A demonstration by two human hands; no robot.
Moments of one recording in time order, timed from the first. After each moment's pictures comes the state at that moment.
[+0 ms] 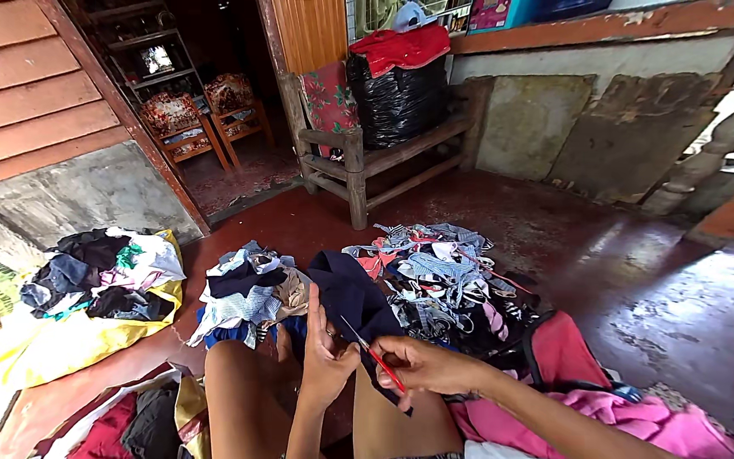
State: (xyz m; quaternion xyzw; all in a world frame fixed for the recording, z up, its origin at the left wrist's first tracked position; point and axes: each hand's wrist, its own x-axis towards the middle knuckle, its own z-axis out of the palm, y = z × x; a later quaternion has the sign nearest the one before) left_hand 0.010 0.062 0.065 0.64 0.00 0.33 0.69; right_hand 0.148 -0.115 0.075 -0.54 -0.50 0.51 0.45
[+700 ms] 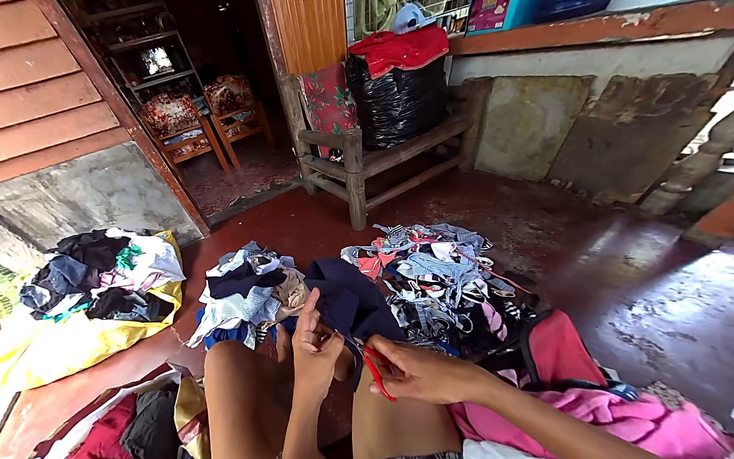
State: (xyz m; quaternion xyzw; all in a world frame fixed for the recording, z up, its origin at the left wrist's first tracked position) left_hand 0.010 0.073 0.055 0.60 0.08 0.36 0.72; right_hand 0.139 -0.110 0.079 -0.68 -0.58 0.35 0.30
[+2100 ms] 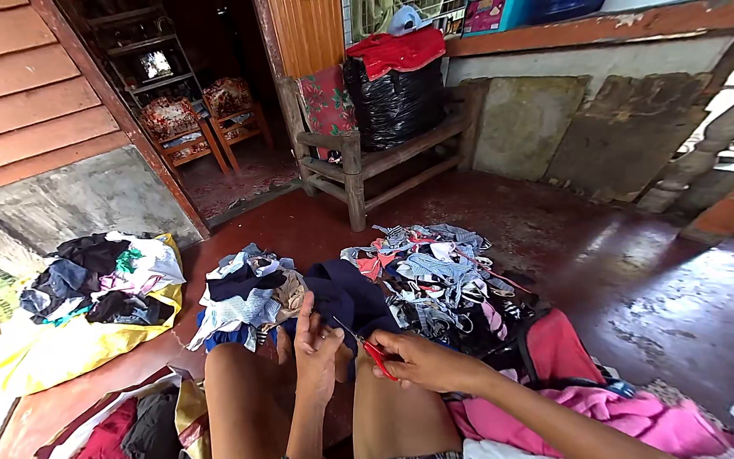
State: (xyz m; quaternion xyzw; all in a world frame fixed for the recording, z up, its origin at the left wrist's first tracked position) left_hand 0.015 0.069 0.049 0.47 0.09 0.35 0.80; right_hand 0.149 -0.110 0.081 -0.68 -0.54 0.37 0.33
